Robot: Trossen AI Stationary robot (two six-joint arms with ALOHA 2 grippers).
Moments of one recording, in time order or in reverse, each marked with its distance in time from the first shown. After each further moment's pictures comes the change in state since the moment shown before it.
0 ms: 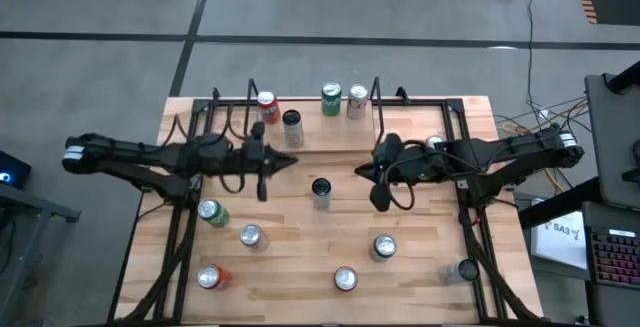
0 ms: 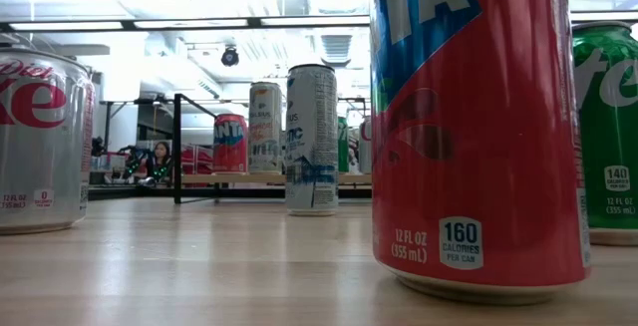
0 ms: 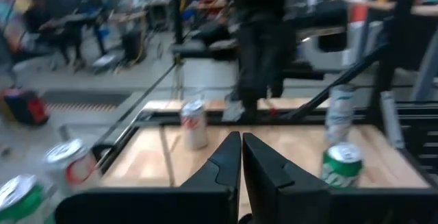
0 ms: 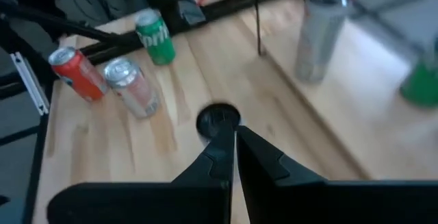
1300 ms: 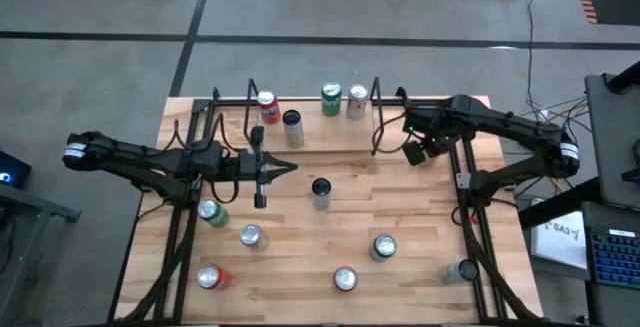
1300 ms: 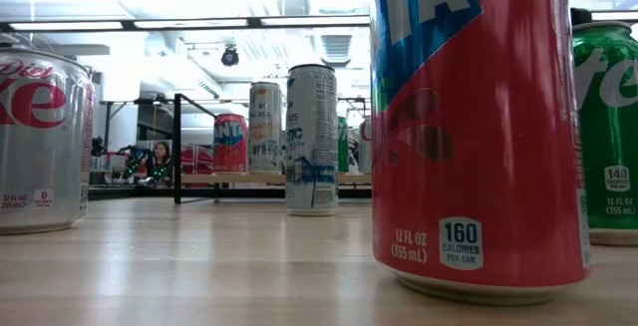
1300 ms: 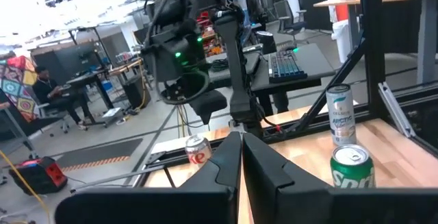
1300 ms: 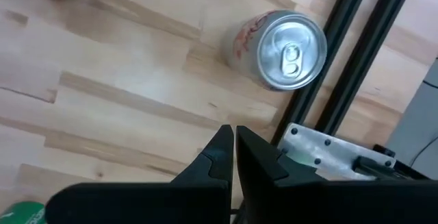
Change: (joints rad) left arm -0.059 0.000 -0.037 0.138 0.000 0.240; right arm -0.536 0.018 0.045 -1.036 -0.179 0.392
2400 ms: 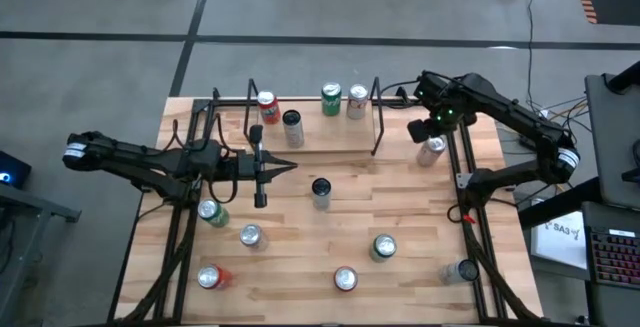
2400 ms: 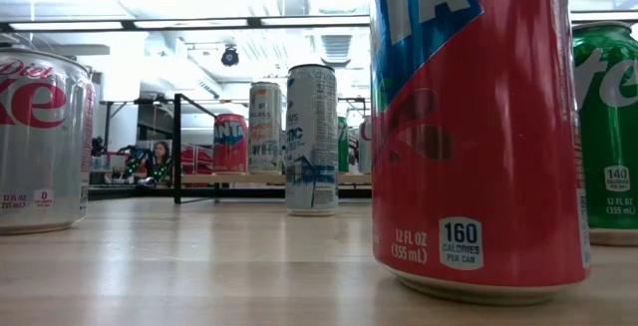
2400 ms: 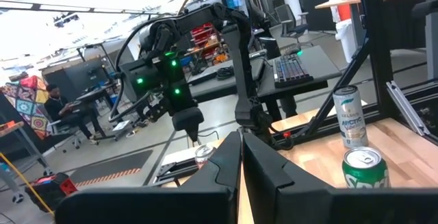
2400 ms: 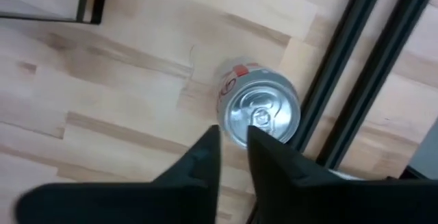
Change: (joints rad) left arm 0.000 0.000 0.000 0.034 0.000 0.070; right arm -0.355 0.001 -0.023 0.133 -0.098 -0.308
